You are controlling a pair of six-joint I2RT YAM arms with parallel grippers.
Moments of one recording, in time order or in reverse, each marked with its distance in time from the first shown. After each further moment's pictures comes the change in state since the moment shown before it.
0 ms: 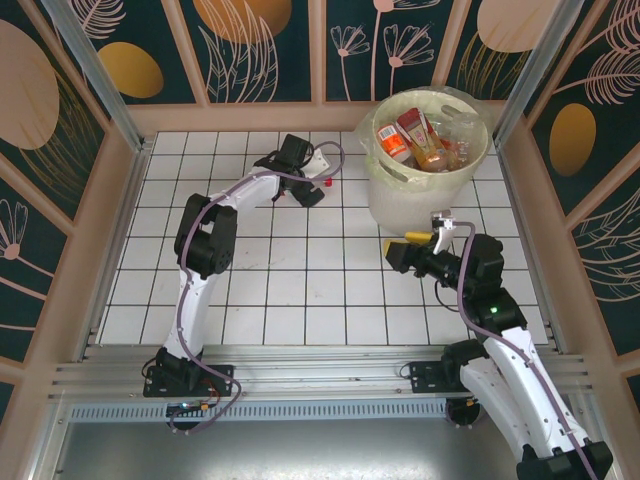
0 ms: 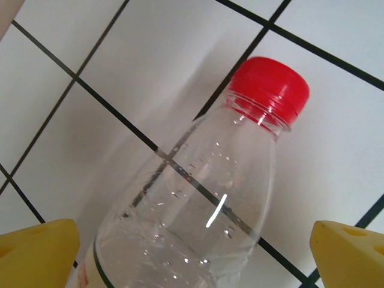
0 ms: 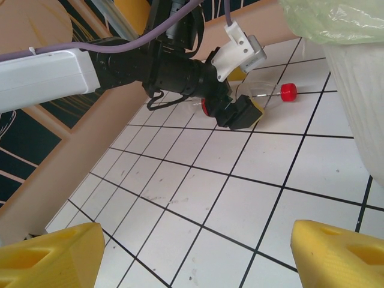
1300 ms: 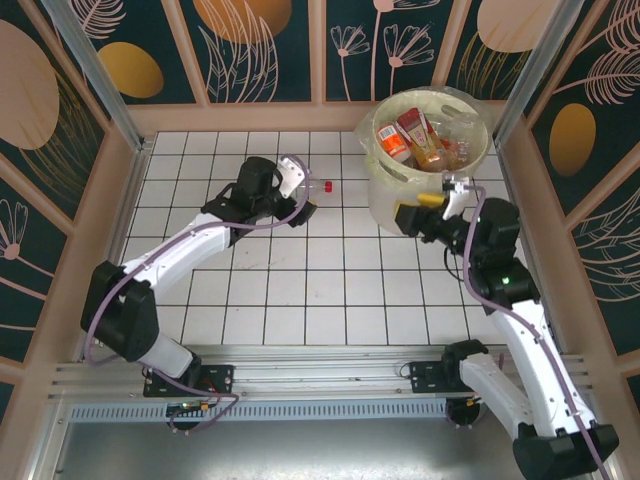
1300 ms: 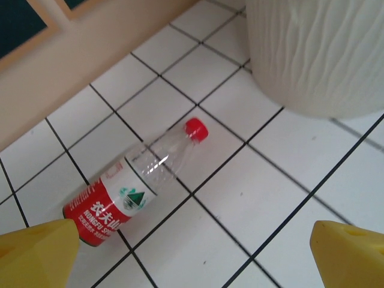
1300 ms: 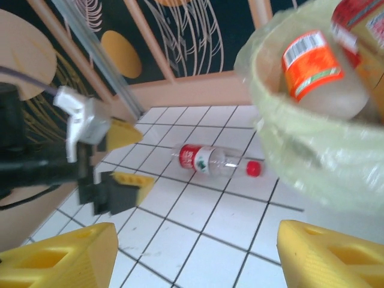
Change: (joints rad) left arm -0.080 -0.765 -0.715 0.259 0.055 -0.233; right arm -0.044 0.171 0.277 -0.051 0.064 -0.104
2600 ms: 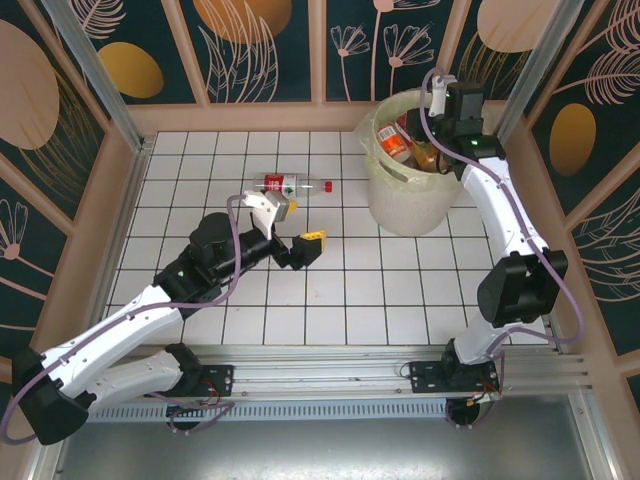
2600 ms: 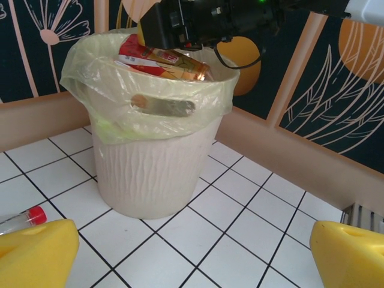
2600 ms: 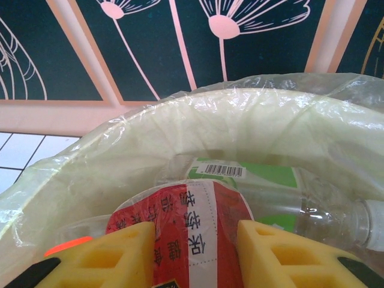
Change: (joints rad) left arm -0.264 -0.584 -0.340 0.250 0.121 -0.474; right arm -0.070 0.919 0.865 -0.184 0.385 -0.245
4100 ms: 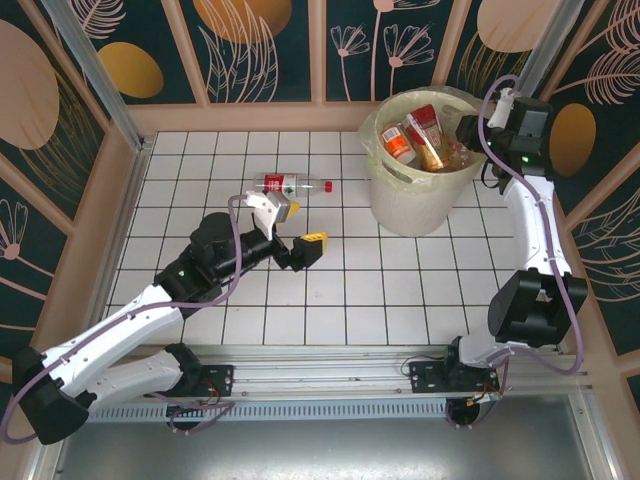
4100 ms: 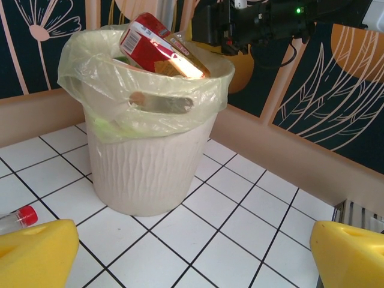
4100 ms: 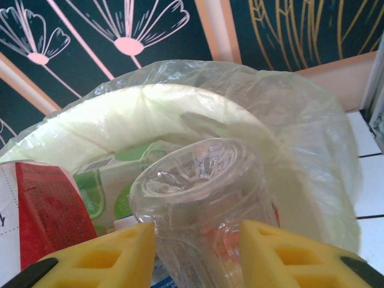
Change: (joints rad) left arm 0.000 0.008 0.000 0.001 0.029 -0.008; right arm -0.294 -0.125 -0.163 0.051 -0.219 0.127
